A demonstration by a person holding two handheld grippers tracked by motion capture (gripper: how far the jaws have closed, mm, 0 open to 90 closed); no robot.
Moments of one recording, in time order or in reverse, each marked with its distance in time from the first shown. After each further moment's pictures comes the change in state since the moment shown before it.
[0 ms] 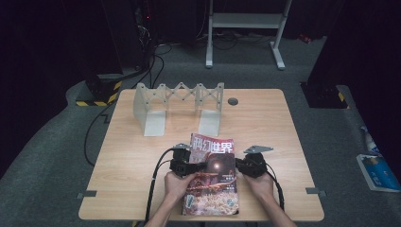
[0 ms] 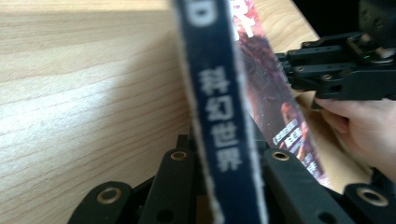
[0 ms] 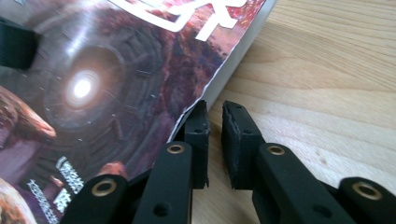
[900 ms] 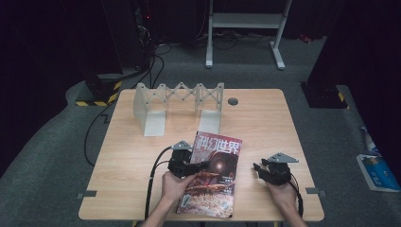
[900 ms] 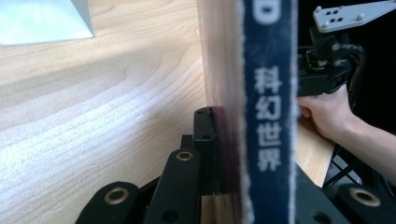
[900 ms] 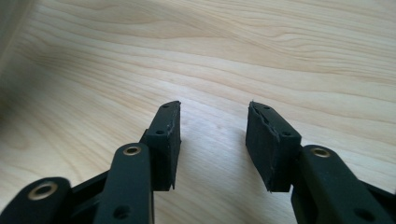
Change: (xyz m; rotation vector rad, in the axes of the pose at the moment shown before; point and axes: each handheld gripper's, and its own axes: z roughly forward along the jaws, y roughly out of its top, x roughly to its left) left arm -0.035 0.012 -0.032 -0.053 -0.047 0.139; right arm -0.036 -0.042 -0.048 -0.070 -0.251 -0.013
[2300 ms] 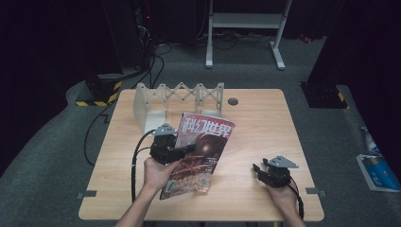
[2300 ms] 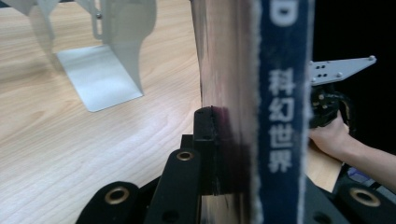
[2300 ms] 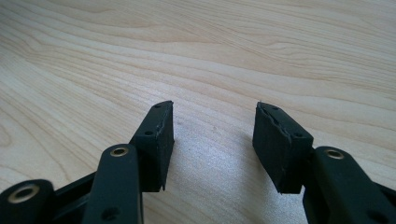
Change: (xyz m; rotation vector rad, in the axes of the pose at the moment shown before) left arm -0.006 0.048 -0.068 -0.064 0.108 0.105; right arm 0.004 -0.010 0.001 -0.068 -0.033 -0.031
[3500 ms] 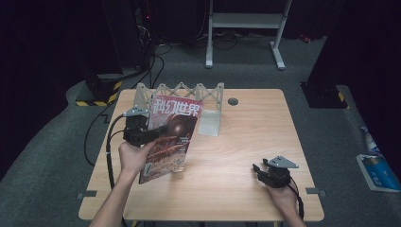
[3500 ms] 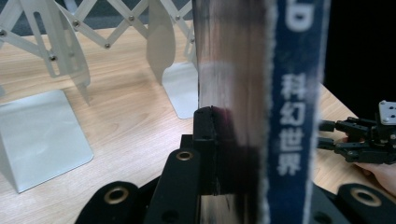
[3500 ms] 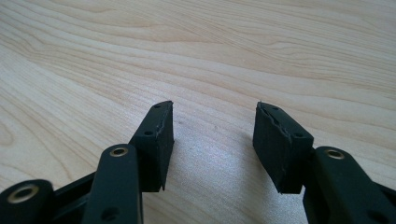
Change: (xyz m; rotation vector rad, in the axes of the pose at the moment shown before) left arm 0.056 0.022 -0.048 -0.030 0.191 -0.081; right arm 0.000 -0.001 0.000 -0.004 0.001 -0.011
